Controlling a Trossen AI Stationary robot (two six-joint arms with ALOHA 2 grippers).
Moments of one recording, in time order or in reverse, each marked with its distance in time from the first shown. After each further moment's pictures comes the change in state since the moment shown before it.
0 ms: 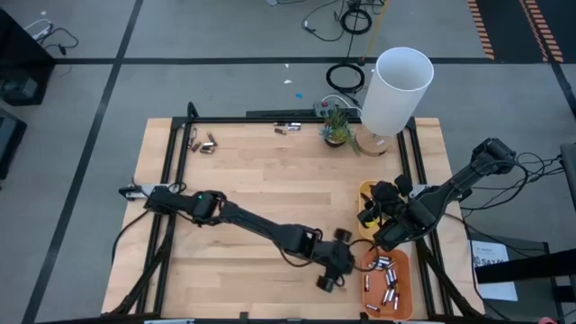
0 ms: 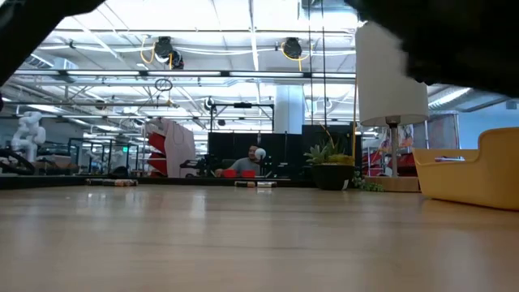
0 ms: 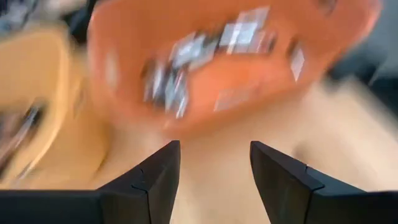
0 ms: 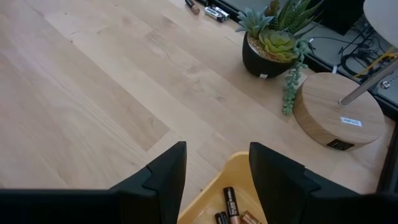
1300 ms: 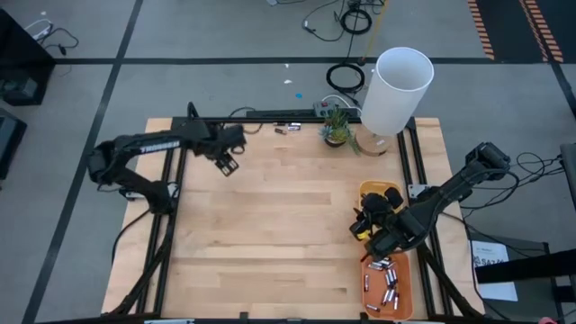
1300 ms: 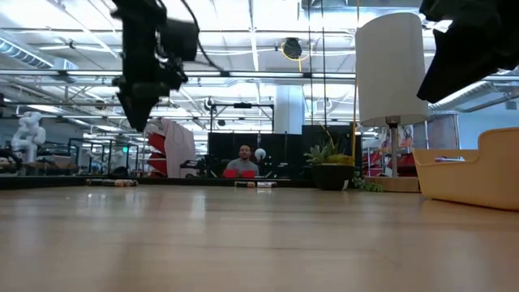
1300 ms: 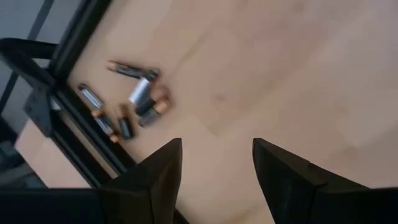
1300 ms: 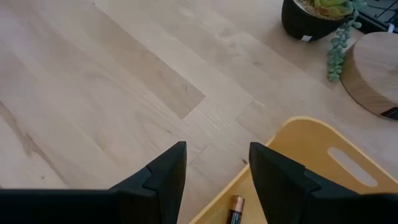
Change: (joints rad) left arm 0.760 -1.067 -1.120 -0.736 -0.275 -0.494; right arm 0.013 0.113 0.000 0.161 -0.118 -0.001
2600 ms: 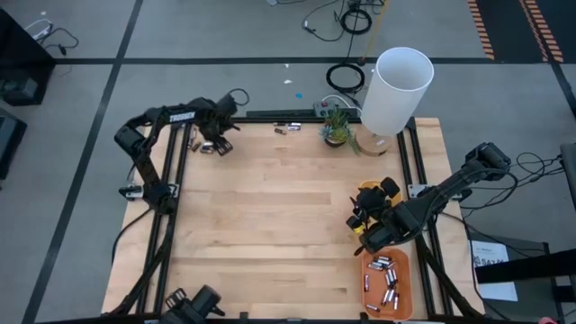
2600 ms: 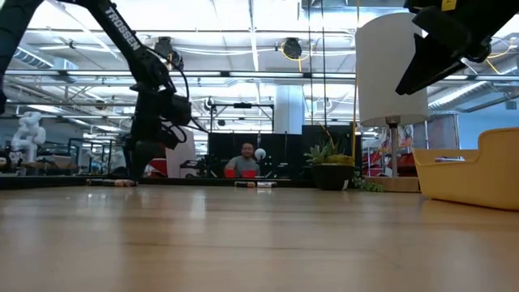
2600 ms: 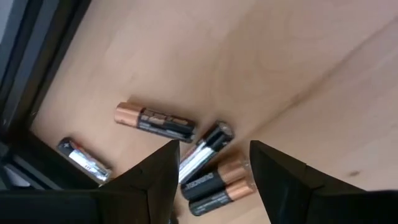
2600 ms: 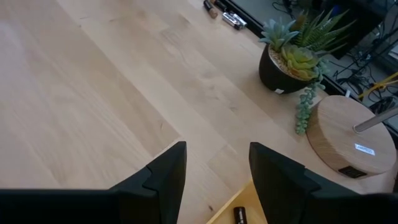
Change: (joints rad) left arm 0.508 0.350 -0.002 0.285 0.140 0.517; right arm -0.071 0.000 0.000 0.016 0.141 -0.218
